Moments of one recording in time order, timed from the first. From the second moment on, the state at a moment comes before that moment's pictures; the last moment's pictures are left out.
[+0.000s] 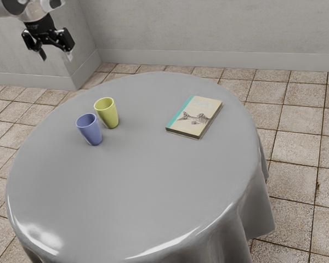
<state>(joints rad) -0.20 0.20 0.44 -1.33 -0.04 1.63 0.11</state>
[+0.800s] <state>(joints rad) 0.00 0.64 0.19 -1.23 -0.16 1.87 0.11</state>
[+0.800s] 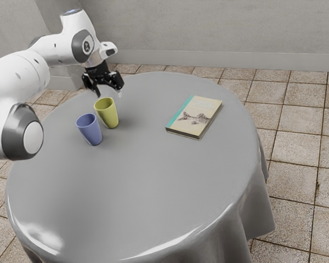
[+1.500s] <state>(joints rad) 0.02 0.76 0.19 -1.18 -0.21 1.92 0.08</state>
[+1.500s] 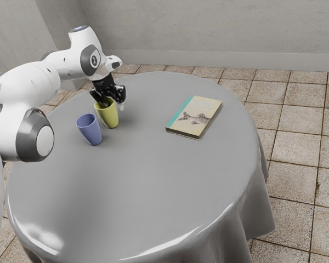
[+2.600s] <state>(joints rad) -0.01 0.37 0.15 -1.45 -0.03 1.78 -0.02</state>
